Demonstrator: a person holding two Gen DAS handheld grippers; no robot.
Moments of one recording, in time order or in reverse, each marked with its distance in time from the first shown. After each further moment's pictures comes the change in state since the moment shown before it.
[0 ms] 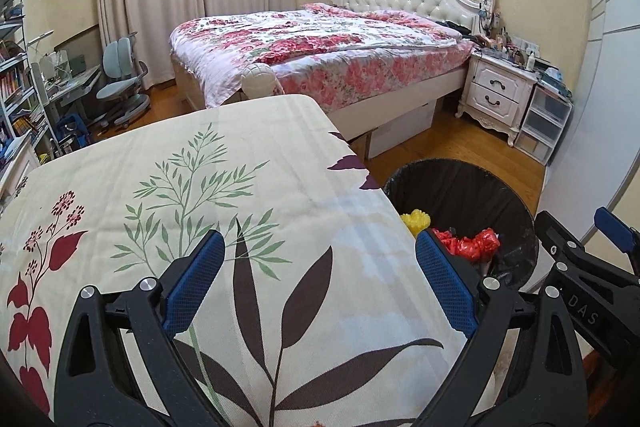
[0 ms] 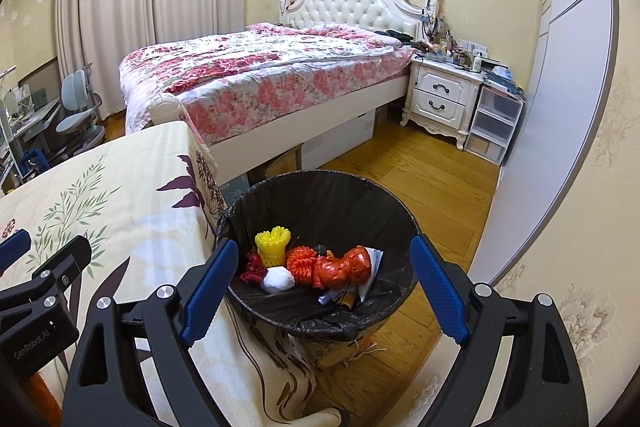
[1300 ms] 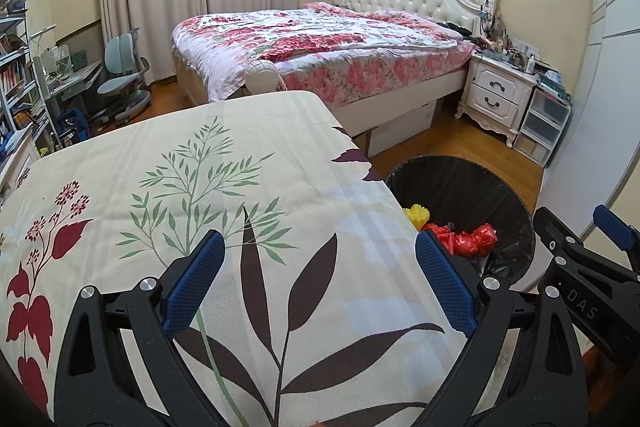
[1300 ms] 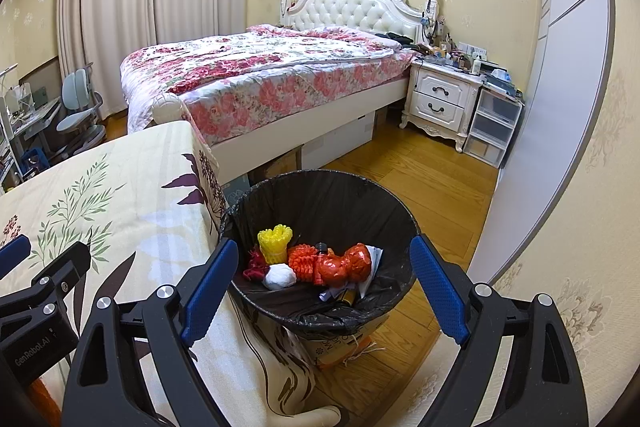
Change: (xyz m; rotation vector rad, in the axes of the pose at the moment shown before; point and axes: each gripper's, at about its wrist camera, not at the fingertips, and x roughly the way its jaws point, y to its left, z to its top) left arm -0.007 0.008 -0.008 -0.009 0.005 -0.004; right arm -0.004 0.002 -0.003 -0.003 -0.006 0.002
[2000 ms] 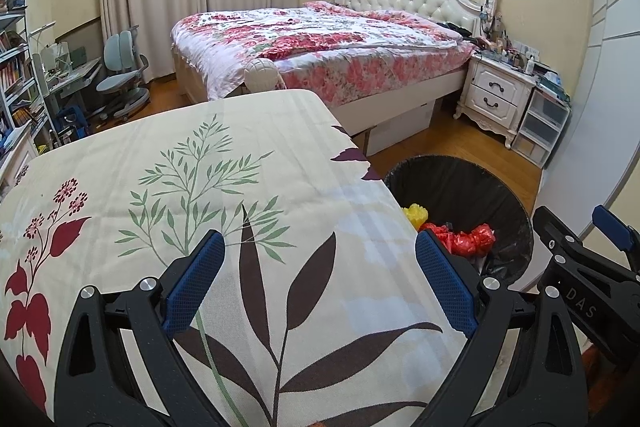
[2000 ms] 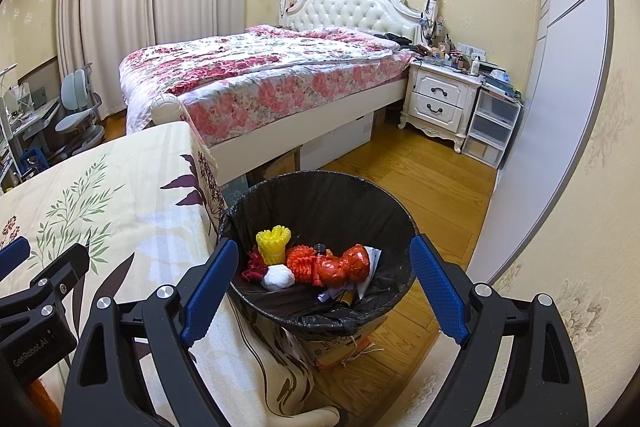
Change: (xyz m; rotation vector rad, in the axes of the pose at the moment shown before) left arm -0.004 -0.004 0.001 -0.006 0.006 -0.007; right arm -0.001 0.000 0.000 -0.001 0.000 -0.002
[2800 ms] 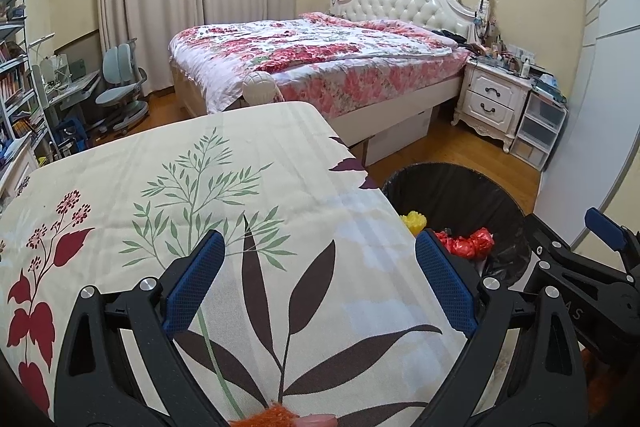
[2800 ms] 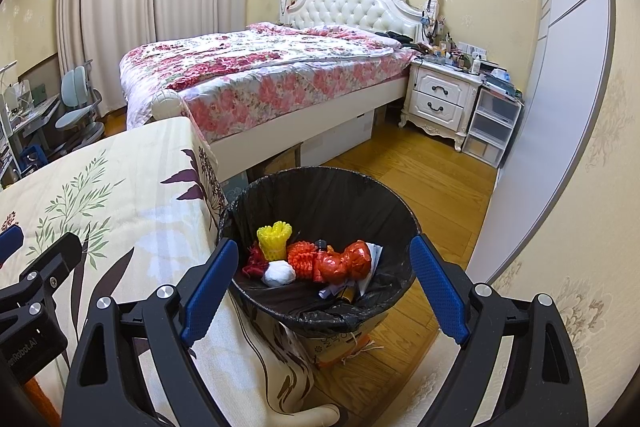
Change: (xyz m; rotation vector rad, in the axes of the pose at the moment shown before) left arm -0.004 0.002 0.002 0.019 -0.045 -0.005; right arm 0.000 0.001 0.000 -0.001 0.000 -0.001
